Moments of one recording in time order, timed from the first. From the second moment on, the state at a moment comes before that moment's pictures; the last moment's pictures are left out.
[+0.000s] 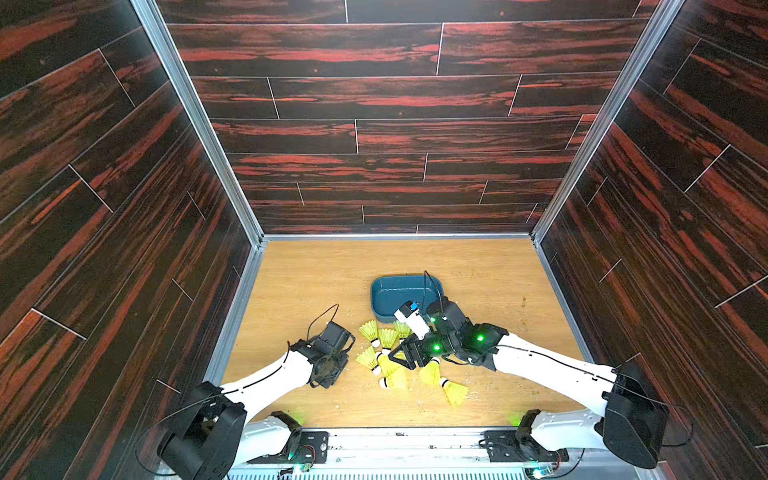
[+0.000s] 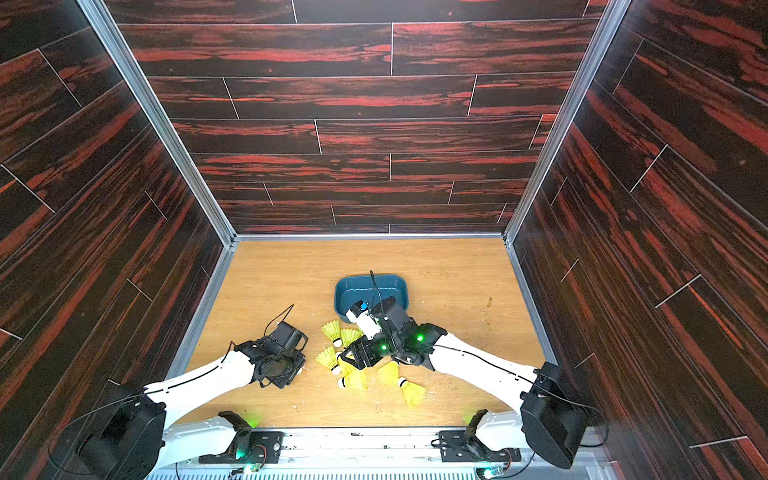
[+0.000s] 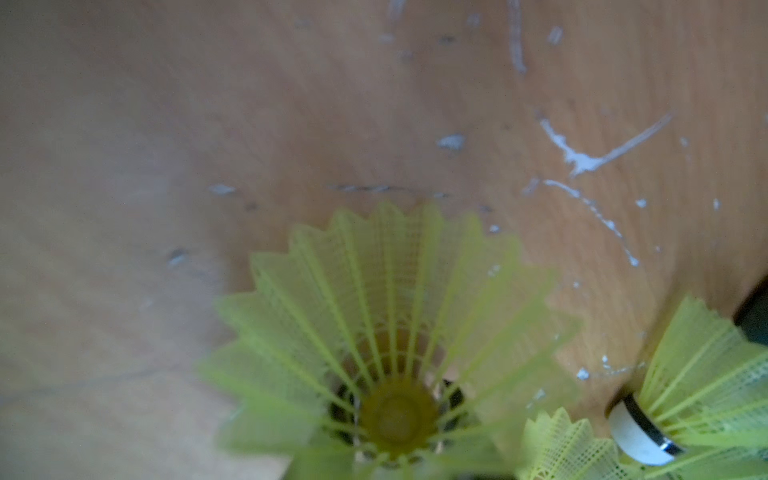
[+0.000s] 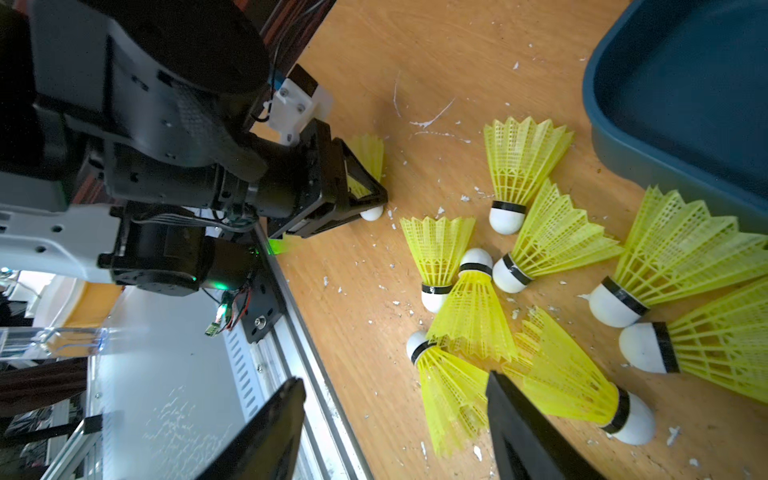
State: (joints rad) left arm -0.52 1.24 0.53 -0.55 -0.07 -1.51; right arm 0.91 1.34 0.89 -0.30 -0.40 0.34
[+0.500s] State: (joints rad) left arm -0.52 1.35 1.06 -0.83 -0.14 -1.16; right arm 0.78 1.38 1.05 -0.41 -0.24 0.38
